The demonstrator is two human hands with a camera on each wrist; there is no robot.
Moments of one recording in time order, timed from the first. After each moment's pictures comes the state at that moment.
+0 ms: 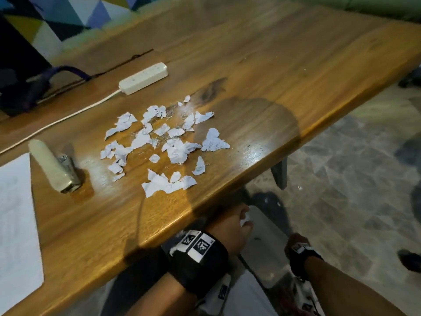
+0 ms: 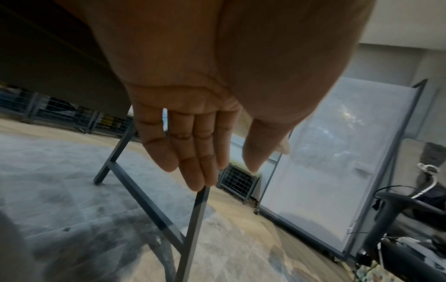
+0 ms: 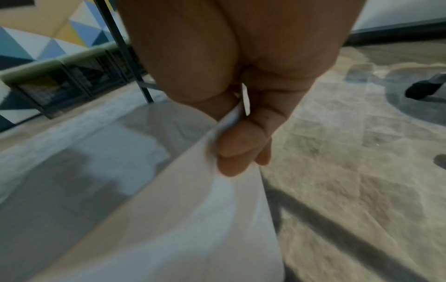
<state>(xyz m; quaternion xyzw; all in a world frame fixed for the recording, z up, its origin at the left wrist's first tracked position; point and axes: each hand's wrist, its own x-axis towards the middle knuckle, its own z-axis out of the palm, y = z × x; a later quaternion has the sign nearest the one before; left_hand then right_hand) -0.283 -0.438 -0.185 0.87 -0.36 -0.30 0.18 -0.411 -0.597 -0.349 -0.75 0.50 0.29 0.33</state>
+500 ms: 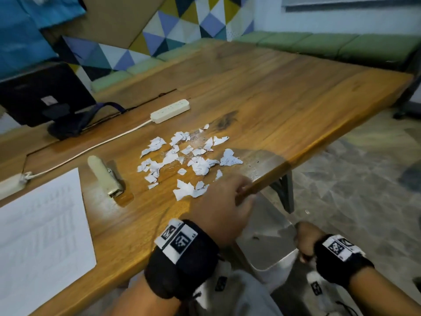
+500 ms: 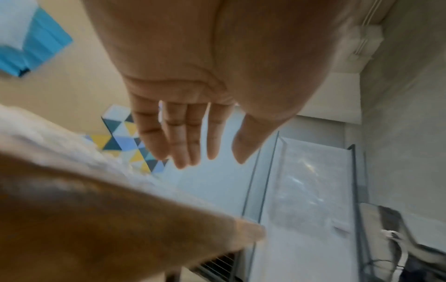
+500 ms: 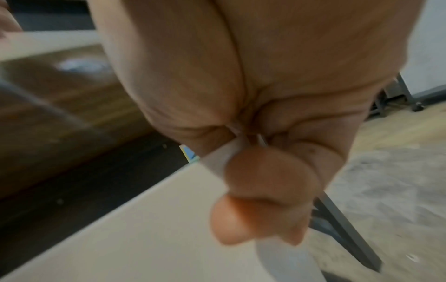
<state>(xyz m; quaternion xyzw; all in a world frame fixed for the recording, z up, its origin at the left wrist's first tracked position) -0.288 -0.396 -0.035 0.84 -0.45 -0.12 0.29 -0.401 -0.585 -0.216 -0.81 0.42 0.25 0.32</state>
